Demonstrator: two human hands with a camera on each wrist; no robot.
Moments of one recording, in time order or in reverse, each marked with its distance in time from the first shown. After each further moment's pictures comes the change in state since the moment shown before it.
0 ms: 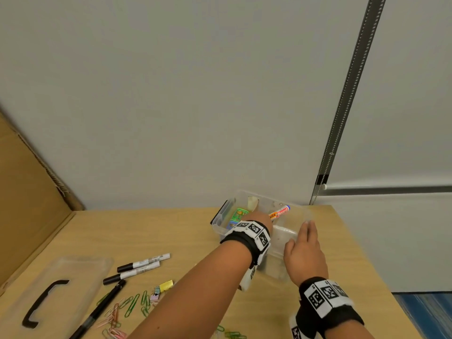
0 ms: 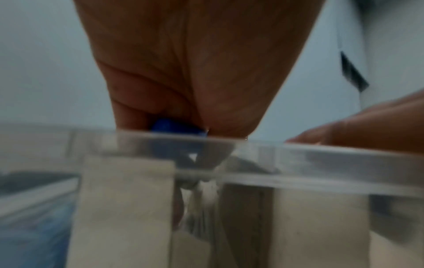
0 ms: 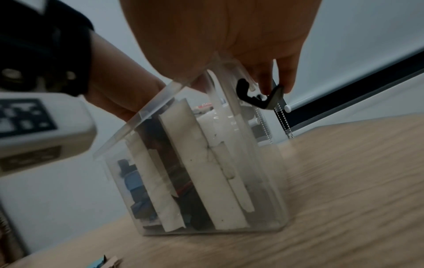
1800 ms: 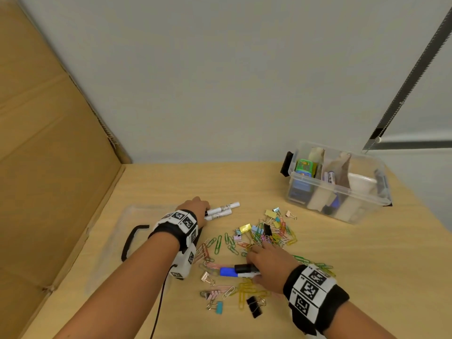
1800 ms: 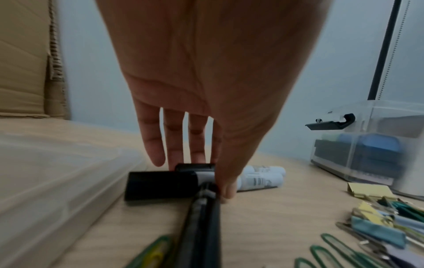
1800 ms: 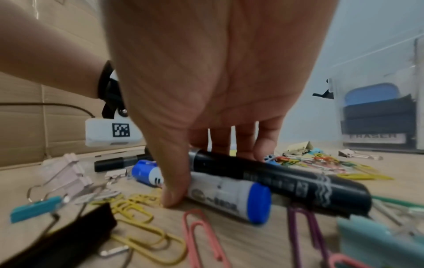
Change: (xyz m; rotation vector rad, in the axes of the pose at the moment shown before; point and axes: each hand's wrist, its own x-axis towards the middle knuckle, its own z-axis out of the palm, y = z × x) left_hand -0.107 -0.349 0.081 0.019 -0.129 -0.097; right_hand -0.168 -0.177 0.108 -0.485 -0.765 -0.668
